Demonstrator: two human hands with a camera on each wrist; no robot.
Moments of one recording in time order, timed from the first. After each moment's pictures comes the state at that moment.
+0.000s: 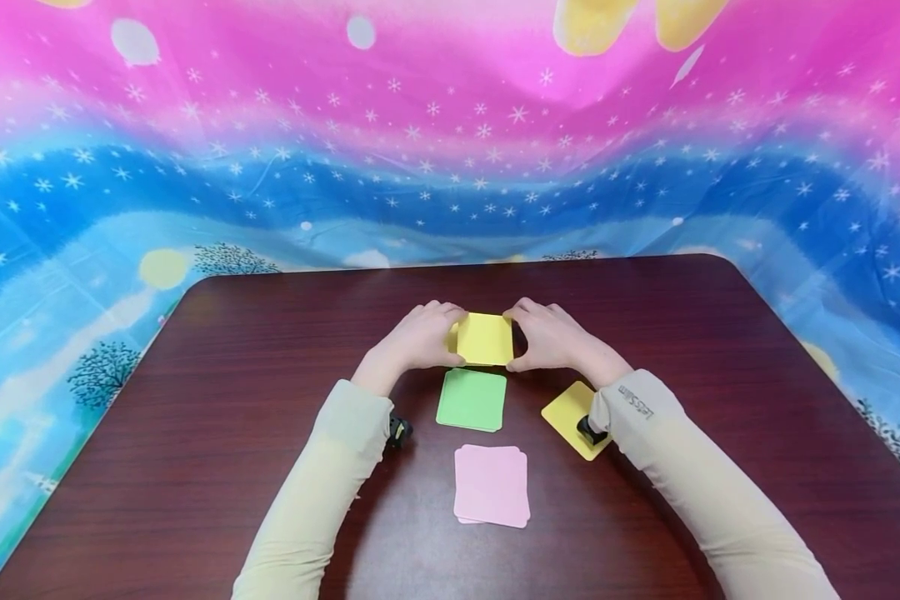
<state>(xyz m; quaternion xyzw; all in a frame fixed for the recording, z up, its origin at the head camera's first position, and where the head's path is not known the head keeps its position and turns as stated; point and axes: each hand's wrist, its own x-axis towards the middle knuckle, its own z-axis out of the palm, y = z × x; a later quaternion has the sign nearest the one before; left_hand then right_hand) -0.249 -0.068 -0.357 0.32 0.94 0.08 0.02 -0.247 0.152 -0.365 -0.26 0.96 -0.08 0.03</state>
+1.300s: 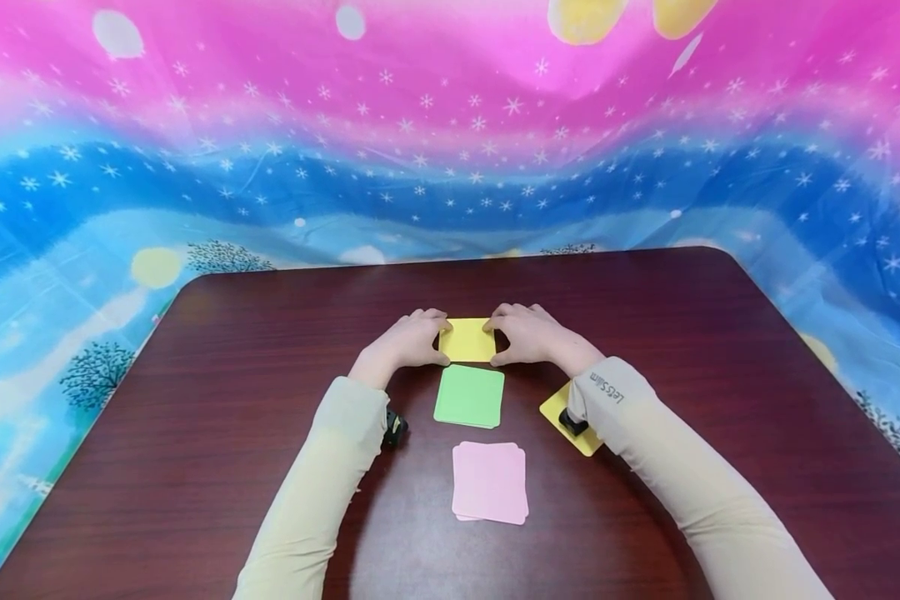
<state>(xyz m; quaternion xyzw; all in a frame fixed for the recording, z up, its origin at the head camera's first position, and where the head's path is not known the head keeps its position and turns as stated) -0.263 -0.076 -0.381 0.26 0.95 0.09 0.12 -0.260 0.133 -0.376 -0.27 0.96 -0.04 0.11</state>
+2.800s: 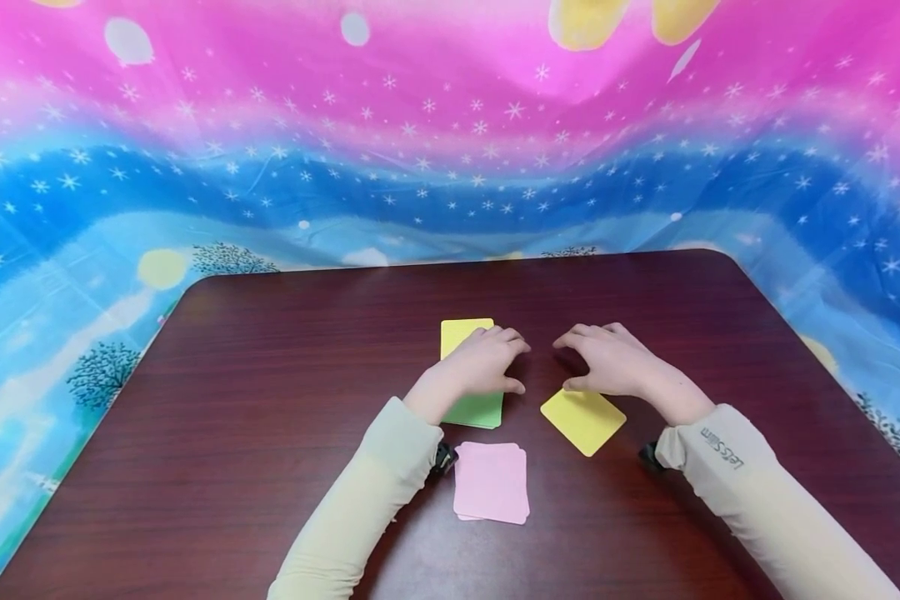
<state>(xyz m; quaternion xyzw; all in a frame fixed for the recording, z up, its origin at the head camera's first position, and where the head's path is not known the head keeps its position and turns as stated) -0.214 0.005 -0.363 0.39 0.92 0.03 0.06 -0.194 0.213 -0.355 -0.24 0.97 -0.04 0.04</state>
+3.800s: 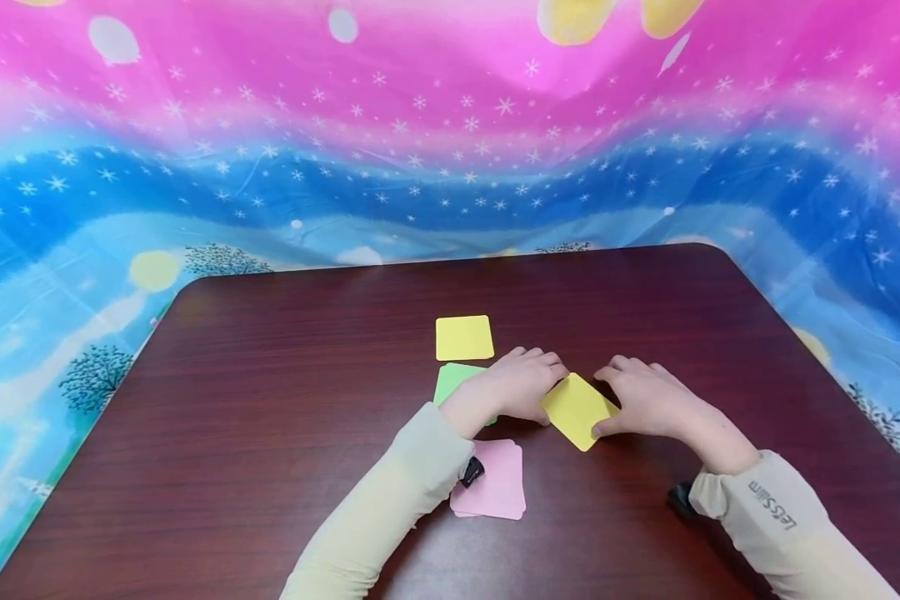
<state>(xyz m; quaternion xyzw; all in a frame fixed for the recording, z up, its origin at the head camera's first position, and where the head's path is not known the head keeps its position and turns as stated) -0.187 0.051 -0.368 0.45 0.89 -0.03 0.06 -0.142 0.239 -0.358 -0.17 0.98 -0.05 0.10</state>
